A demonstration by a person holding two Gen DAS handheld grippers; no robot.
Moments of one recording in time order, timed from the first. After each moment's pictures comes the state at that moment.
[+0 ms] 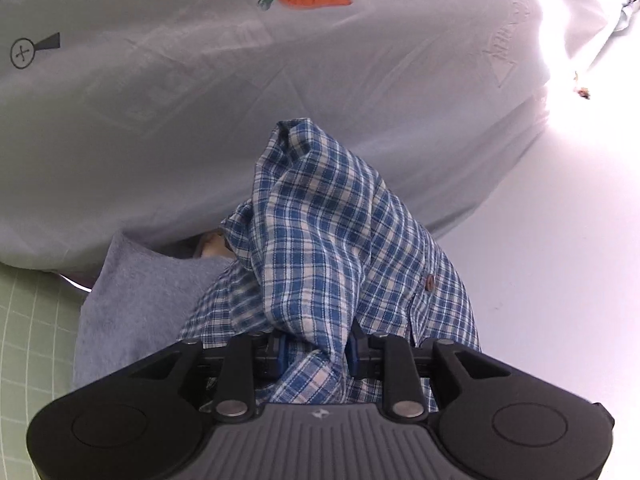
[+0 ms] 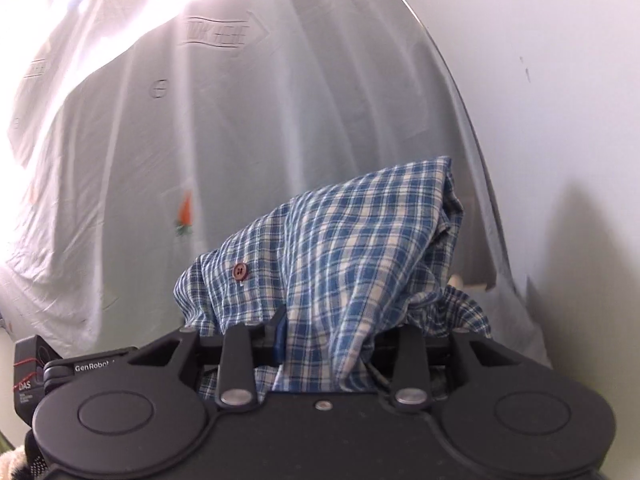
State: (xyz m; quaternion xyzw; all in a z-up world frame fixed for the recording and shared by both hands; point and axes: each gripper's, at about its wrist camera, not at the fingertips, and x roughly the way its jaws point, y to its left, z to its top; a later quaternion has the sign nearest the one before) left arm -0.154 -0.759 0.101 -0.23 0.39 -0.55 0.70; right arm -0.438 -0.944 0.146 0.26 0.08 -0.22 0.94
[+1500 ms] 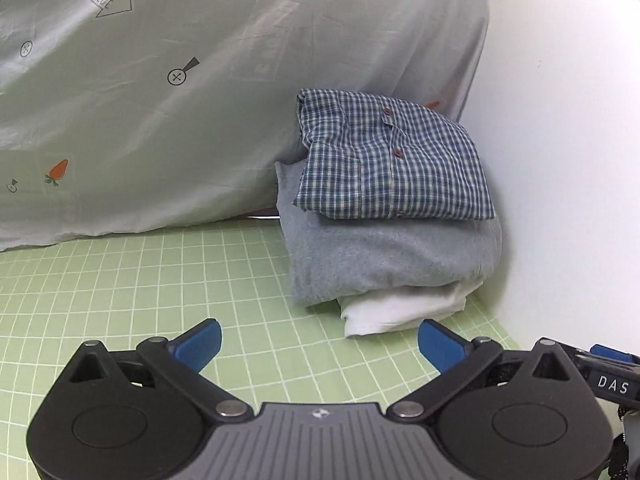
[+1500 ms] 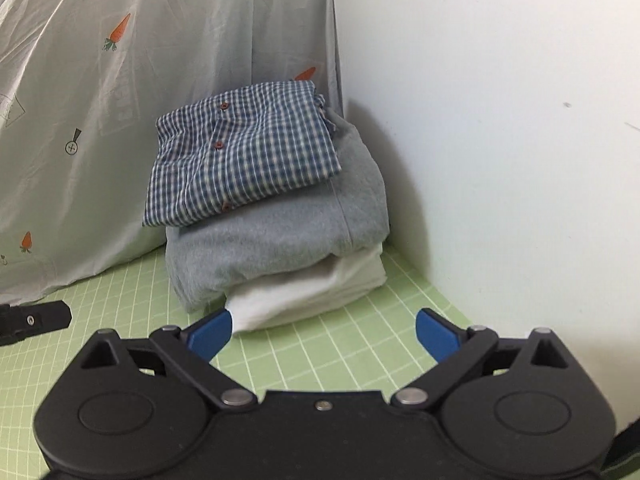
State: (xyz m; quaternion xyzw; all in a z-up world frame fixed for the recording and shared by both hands) left arm -0.326 -0.580 0.041 0.07 0.32 -0.45 0.83; right arm -0.565 -0.741 0.025 0.19 0.24 -0.44 0.85
